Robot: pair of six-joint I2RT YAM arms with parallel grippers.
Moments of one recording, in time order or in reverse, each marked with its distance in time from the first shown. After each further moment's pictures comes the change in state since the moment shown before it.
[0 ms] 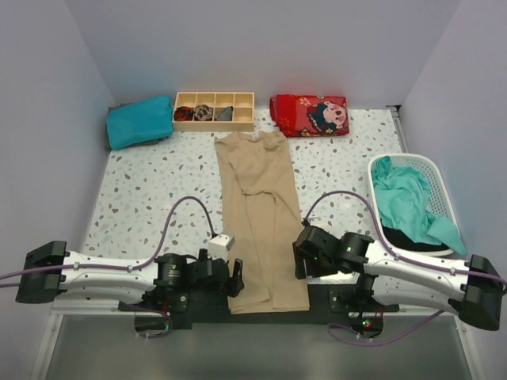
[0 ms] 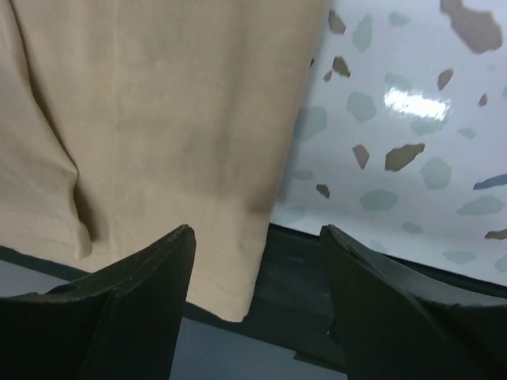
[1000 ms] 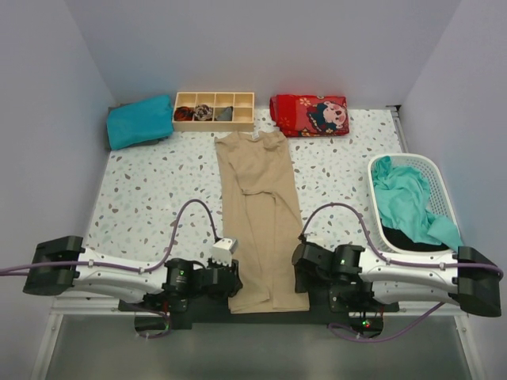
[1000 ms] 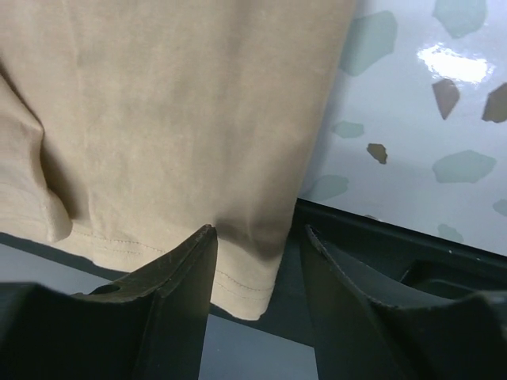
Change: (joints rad) left arm -0.123 0.103 -0.019 0.129 -0.044 -0.137; right arm 0.195 0.027 -0.130 0.101 -0.064 0.241
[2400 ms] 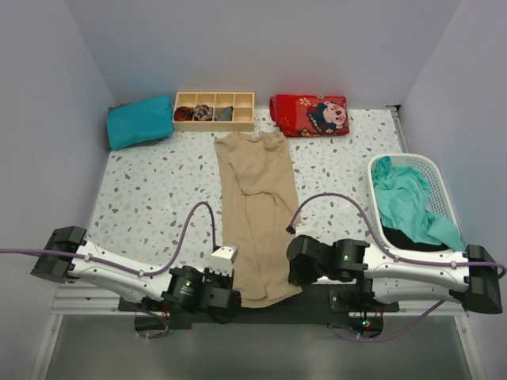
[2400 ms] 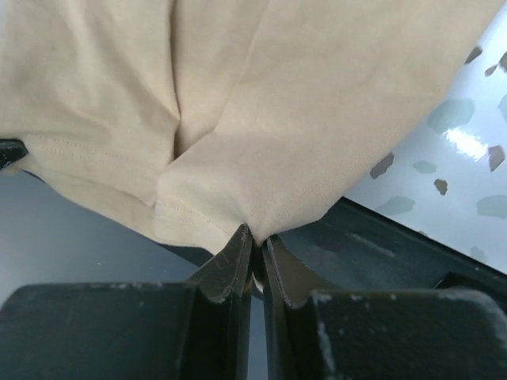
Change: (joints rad) left arm -0.238 0.076 0.267 -0.465 -0.152 -0.302; right arm 0.045 -0.014 0.169 -0.012 0.052 -0.121
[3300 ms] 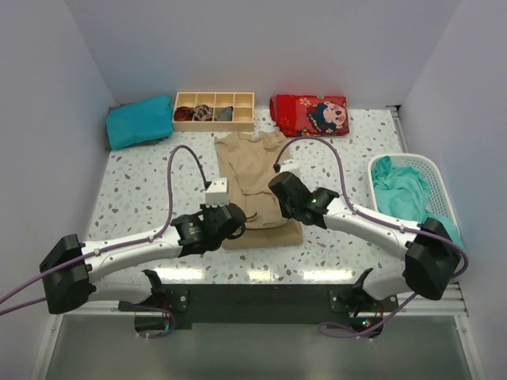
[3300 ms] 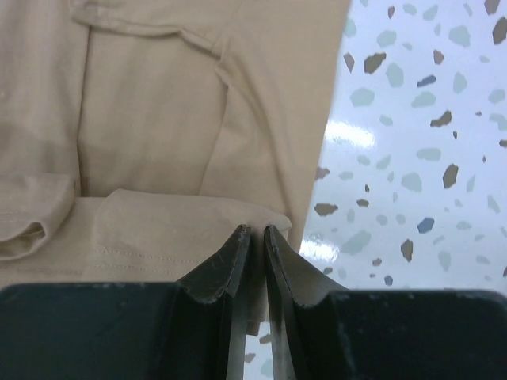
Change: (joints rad) left arm 0.661 0.074 0.135 0.230 -0.216 0.575; right arm -0.417 0.391 0.345 0.177 0.358 -0.554
